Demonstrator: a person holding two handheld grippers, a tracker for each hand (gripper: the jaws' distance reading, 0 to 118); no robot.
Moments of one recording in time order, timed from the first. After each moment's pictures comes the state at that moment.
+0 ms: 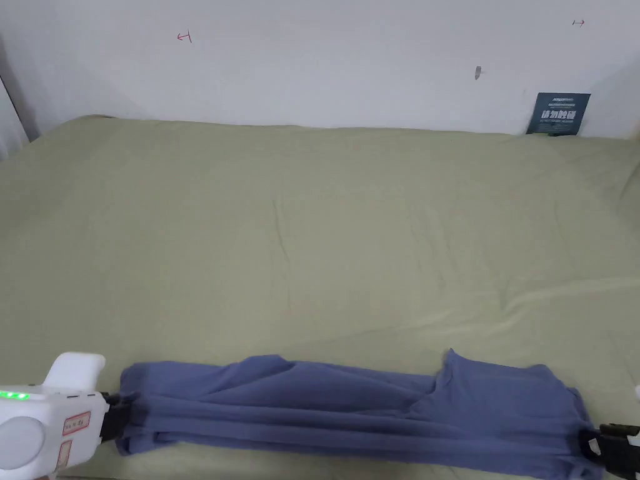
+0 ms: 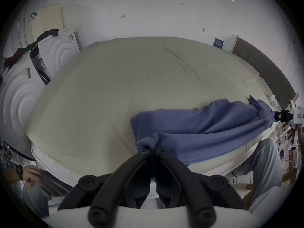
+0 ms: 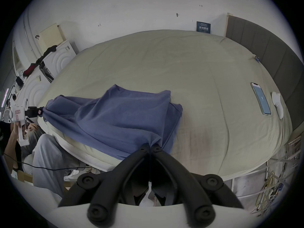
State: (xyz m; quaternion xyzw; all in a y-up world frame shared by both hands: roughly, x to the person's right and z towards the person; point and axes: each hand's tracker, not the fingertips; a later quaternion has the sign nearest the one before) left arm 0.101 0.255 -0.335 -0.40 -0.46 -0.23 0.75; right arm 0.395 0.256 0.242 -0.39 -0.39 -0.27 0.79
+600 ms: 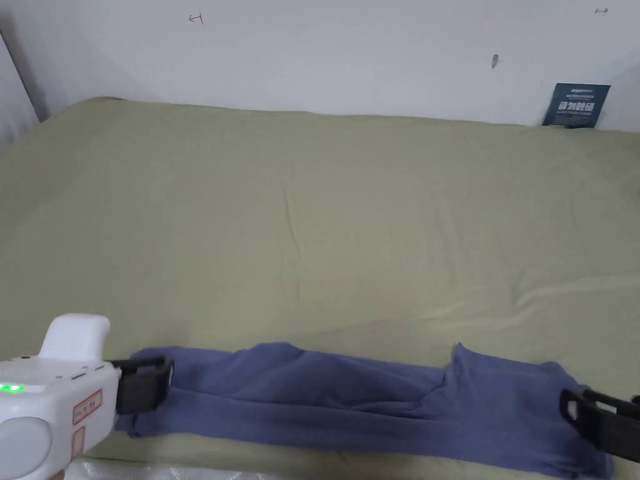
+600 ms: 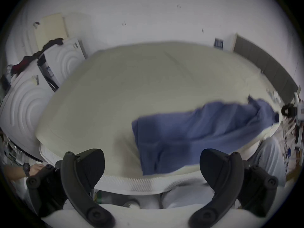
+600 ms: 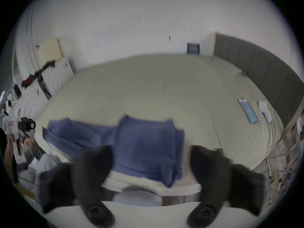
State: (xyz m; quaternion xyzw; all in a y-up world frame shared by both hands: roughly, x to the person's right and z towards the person) left arm 0.089 0.322 -0.278 -0.31 -0.46 -0.16 0.82; right arm 0.340 0.310 0.206 -0.25 -0.47 -0.21 0.82
